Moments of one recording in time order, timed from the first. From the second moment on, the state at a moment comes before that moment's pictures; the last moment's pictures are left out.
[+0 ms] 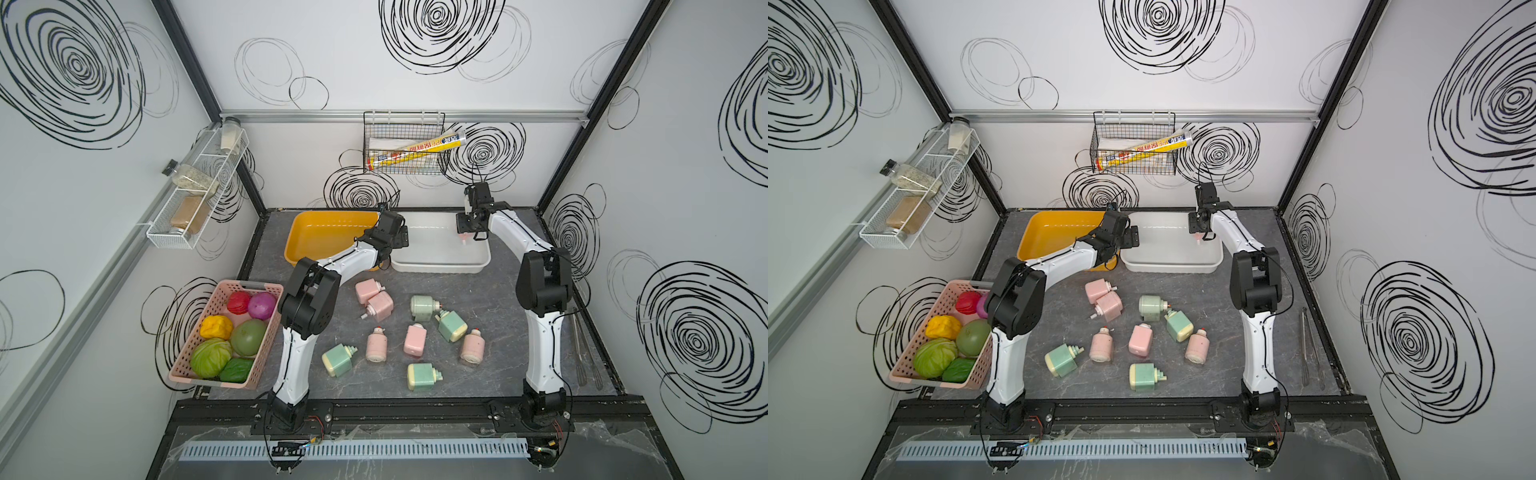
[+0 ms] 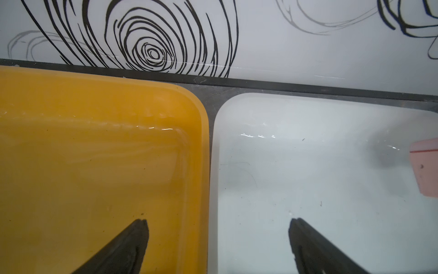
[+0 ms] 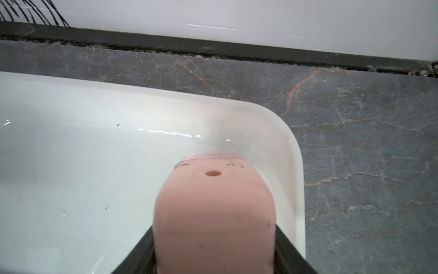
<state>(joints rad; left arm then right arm) -0.49 2.14 1.62 -0.15 -0.32 -0.42 0.22 2.27 2.03 -0.71 0.14 0.09</state>
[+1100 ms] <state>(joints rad) -0.48 2.25 1.70 -0.25 -0.41 -0.39 0.20 2.54 2.39 -0.91 0.22 0.19</state>
